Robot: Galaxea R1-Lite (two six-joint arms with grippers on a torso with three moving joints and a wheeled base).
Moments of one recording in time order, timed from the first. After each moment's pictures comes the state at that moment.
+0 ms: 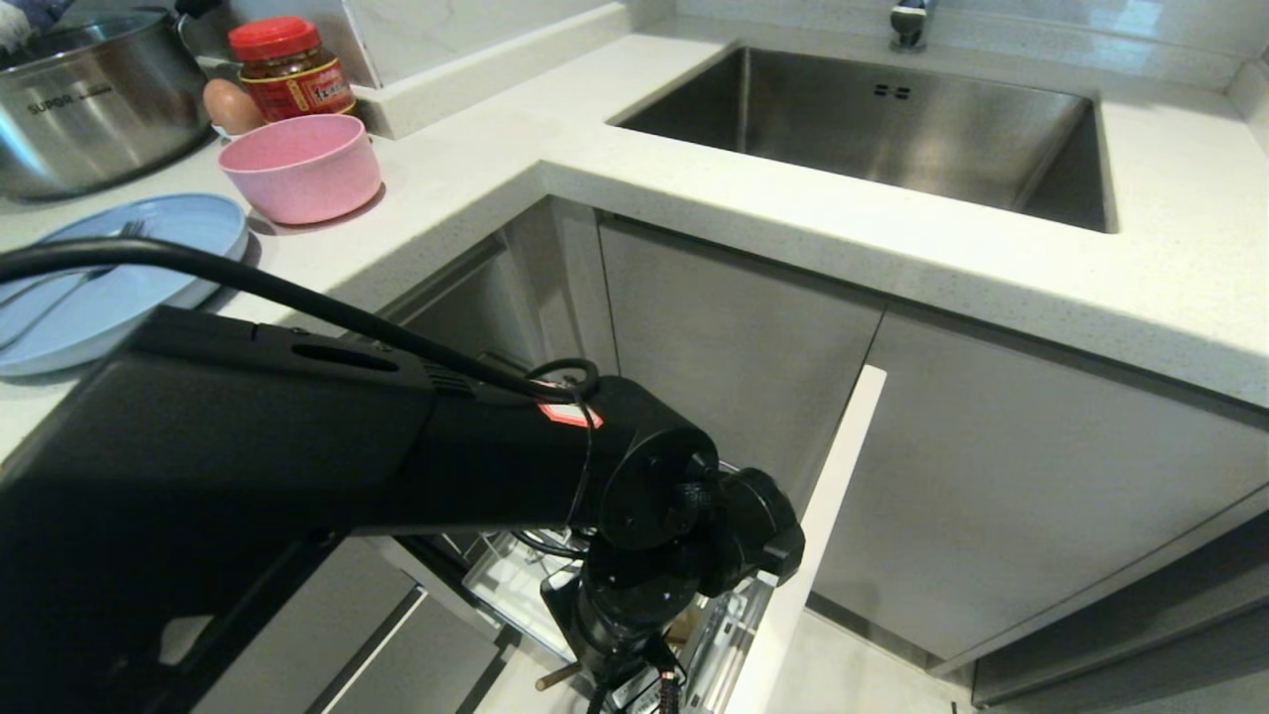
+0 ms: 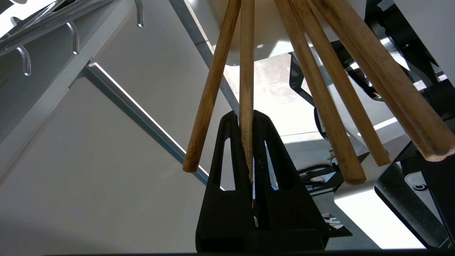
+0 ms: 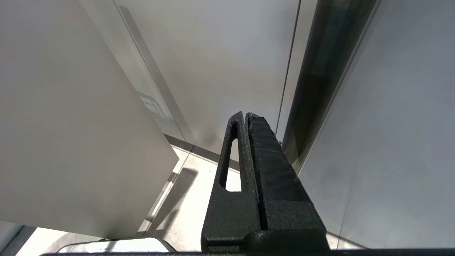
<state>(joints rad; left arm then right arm) -0.99 2.17 -1.62 1.10 0.42 -0.08 -0.01 0.00 0.00 -0.01 -0.05 0.10</state>
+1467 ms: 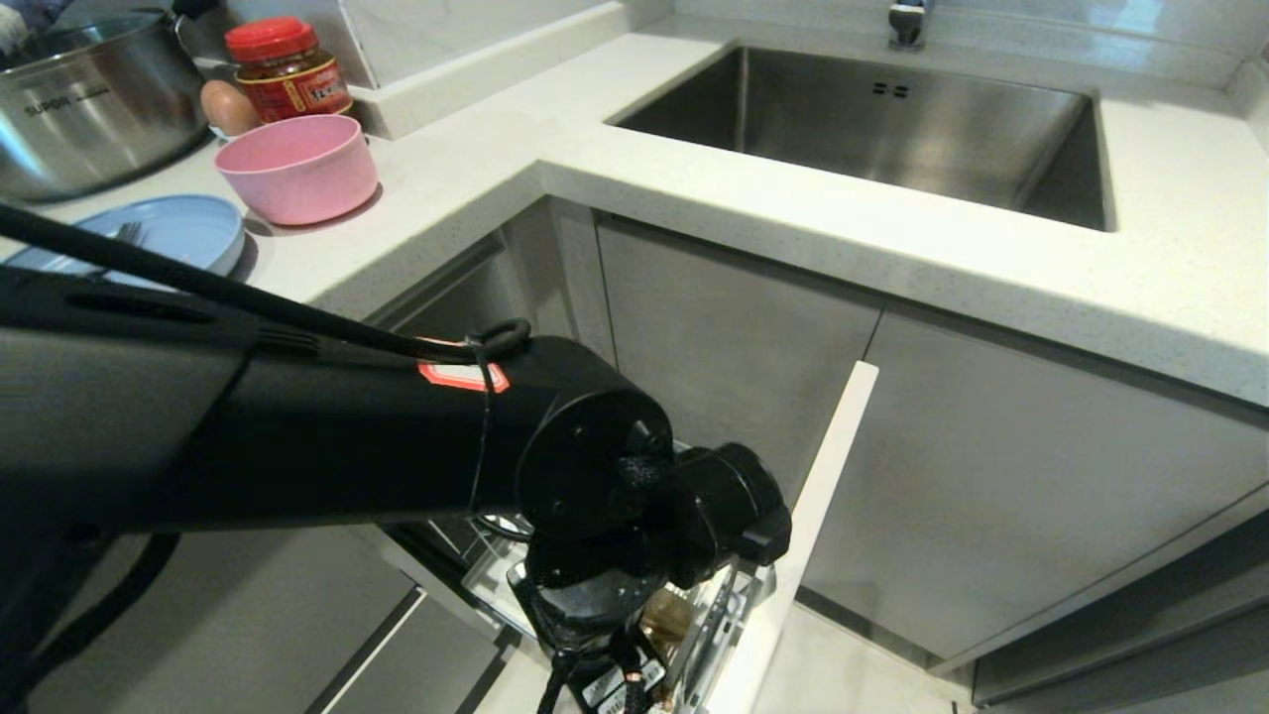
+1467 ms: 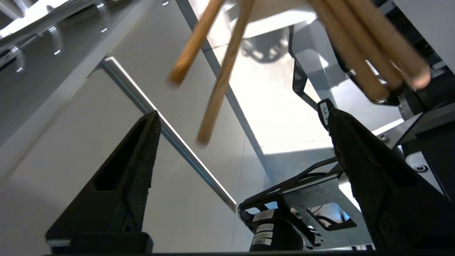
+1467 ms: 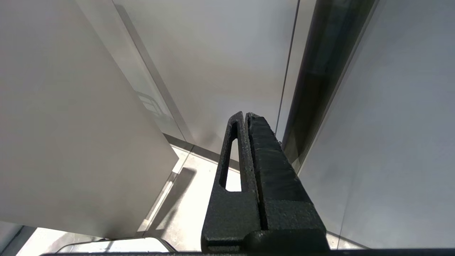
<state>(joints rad) -1.00 2.02 -1.58 1.11 0.44 -0.09 -0.01 0.00 0.00 -0.01 -0.05 0.10</state>
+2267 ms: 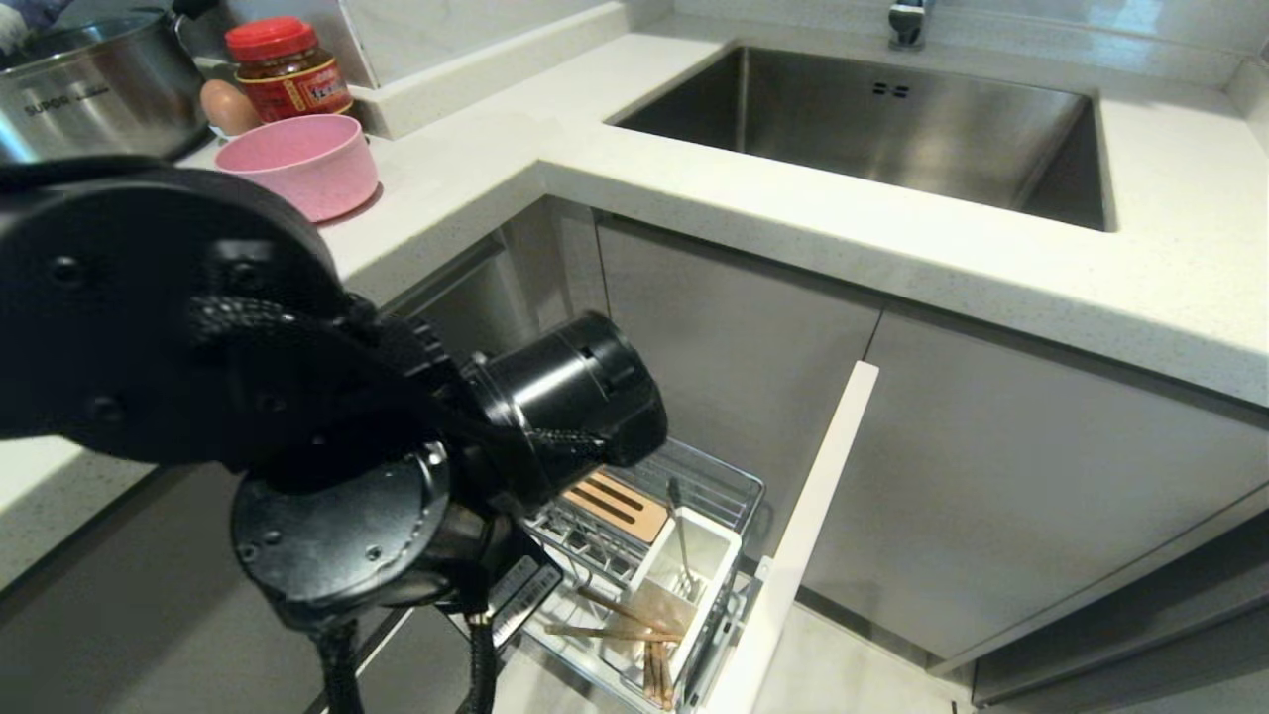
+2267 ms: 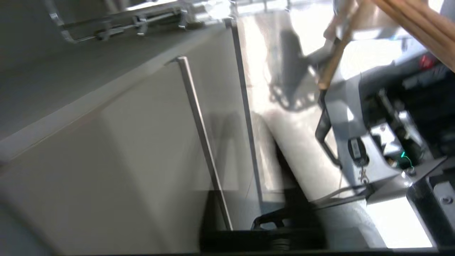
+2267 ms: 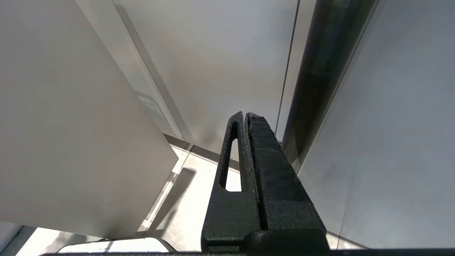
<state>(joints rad) -0.98 1.73 -1.53 1.10 0.64 -0.17 -0.01 0.00 0.00 -0.01 -0.05 0.10</state>
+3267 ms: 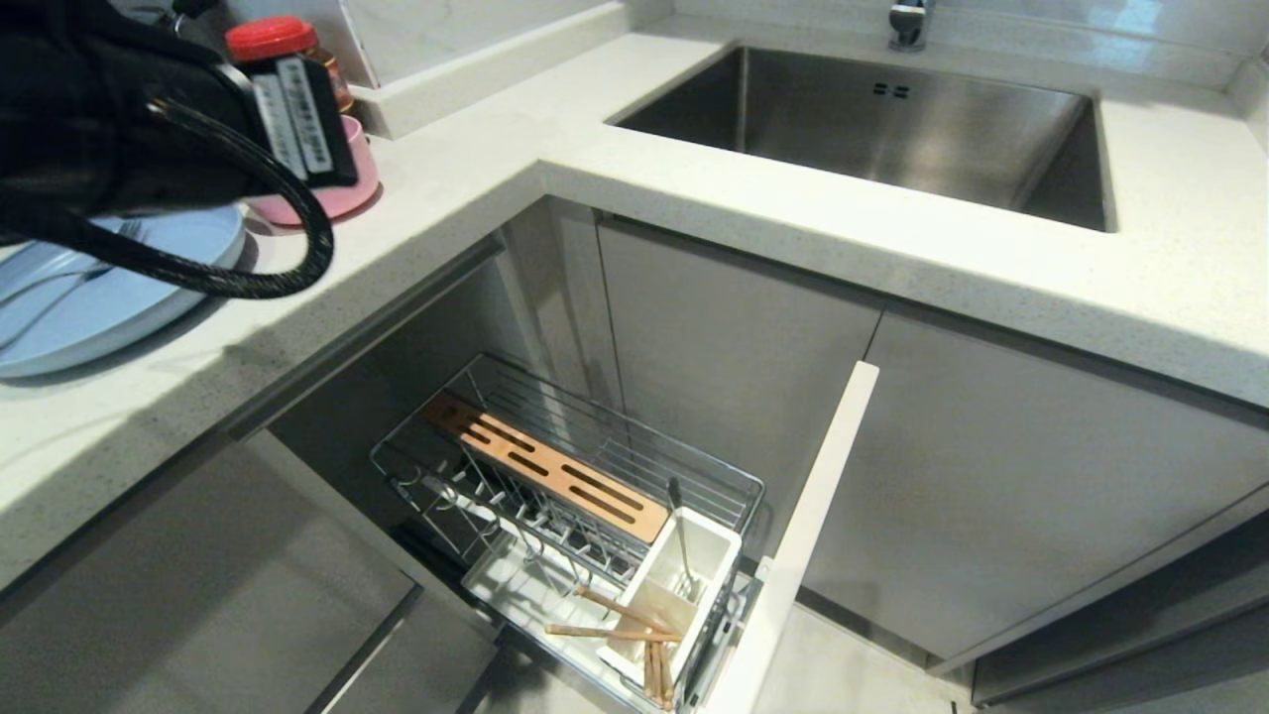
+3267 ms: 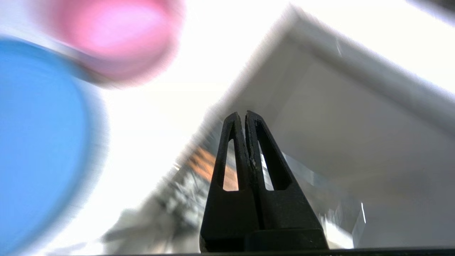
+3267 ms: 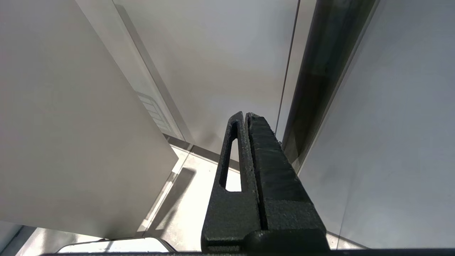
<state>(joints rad) -0.65 1.42 -1.59 0.34 0.69 -0.16 -0.01 0.00 0.00 -0.01 -0.05 0.10</state>
